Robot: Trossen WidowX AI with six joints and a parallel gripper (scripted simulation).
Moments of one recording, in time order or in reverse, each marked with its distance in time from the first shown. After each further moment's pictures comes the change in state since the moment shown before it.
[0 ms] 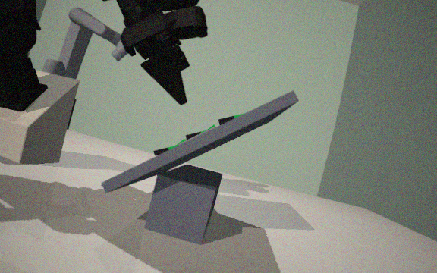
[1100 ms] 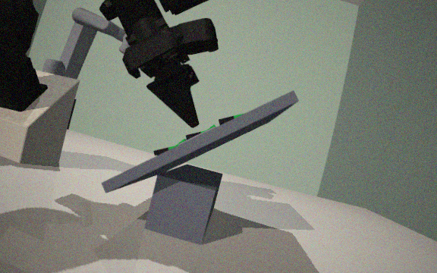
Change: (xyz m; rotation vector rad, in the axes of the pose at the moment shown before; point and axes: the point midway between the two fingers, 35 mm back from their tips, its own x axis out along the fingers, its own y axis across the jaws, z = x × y) arm 0.041 -0.036 0.003 0.020 -0.037 -0.013
